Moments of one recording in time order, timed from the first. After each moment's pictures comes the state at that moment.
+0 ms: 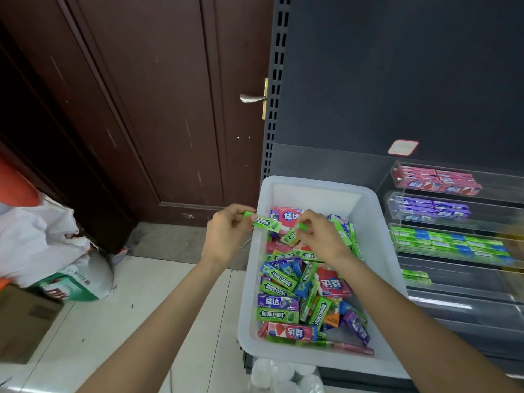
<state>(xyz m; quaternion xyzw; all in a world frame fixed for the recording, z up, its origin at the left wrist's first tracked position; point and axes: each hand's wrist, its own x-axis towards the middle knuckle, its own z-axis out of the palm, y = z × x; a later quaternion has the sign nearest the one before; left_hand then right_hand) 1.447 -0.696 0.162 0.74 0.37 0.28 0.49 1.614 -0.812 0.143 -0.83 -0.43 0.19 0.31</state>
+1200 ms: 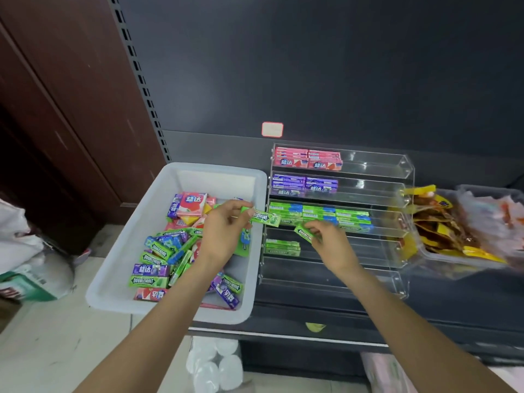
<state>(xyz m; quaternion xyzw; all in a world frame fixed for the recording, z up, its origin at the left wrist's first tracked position) 1.597 -0.915 0.182 0.73 0.34 0.31 0.51 1.767 -1.054 0.142 -0.84 -0.44 0.13 0.28</state>
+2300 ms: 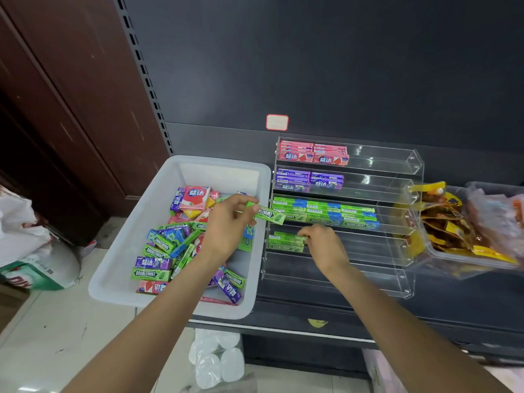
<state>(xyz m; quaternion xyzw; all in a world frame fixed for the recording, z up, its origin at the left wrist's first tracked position) 1.599 -0.916 0.182 0.73 0.35 0.28 0.51 1.764 -1.037 0.111 -0.88 -0.43 0.12 0.14</state>
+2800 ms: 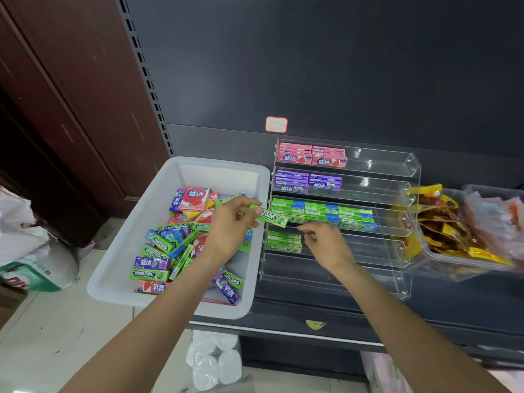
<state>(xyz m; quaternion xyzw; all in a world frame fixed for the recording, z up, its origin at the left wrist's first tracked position) 1.604 -0.917 0.178 0.74 0.34 0.27 0.51 1.762 -1.048 0.137 -0.86 -0.42 0.15 0.25</state>
